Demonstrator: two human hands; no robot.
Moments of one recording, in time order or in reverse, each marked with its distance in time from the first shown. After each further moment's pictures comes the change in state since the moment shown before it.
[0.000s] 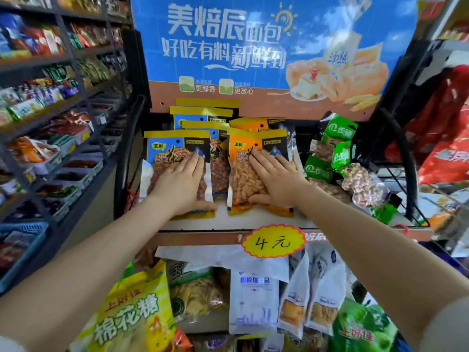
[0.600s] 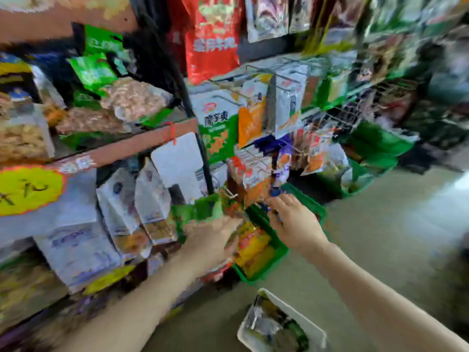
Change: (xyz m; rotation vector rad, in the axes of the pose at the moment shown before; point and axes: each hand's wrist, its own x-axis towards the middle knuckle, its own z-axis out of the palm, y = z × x) left_hand -0.131 0.421 0.066 -0.561 0.011 0.809; right_hand -0.457 0.061 0.144 0.492 0.234 0.744
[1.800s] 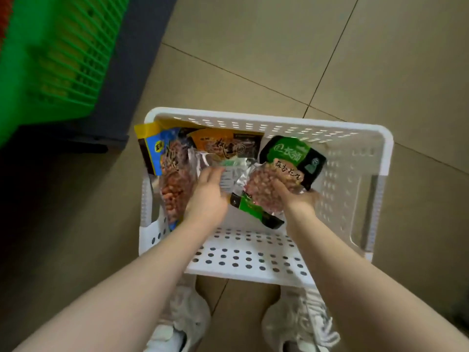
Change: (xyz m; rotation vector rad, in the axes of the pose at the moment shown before) left_hand -0.074 -0.029 0.817 -0.302 -0.855 -0.494; right_hand -0.367 0.359 0.678 1.082 0.220 2.210
